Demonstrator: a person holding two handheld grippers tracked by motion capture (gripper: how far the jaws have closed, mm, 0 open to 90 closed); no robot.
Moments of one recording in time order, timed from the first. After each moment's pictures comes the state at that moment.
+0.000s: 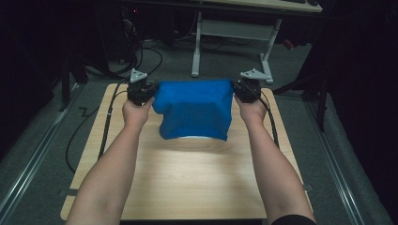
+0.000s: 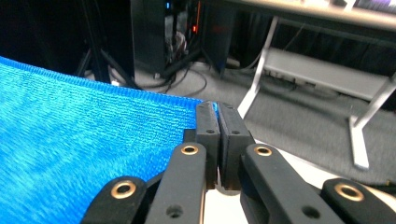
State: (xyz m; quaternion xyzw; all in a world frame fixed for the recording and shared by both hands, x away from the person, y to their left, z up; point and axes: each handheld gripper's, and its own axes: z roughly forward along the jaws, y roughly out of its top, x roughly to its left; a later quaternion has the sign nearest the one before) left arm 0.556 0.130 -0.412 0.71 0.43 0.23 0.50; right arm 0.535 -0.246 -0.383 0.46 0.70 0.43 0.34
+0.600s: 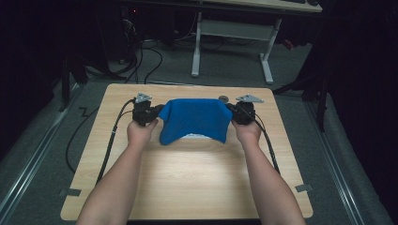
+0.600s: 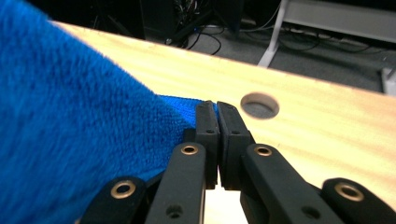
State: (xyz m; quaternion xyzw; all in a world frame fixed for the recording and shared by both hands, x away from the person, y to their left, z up) left arm 0.530 0.125 -0.477 0.73 0.45 0.16 0.49; right arm 0.508 -0.246 -0.459 0.50 0.71 0.41 0.27
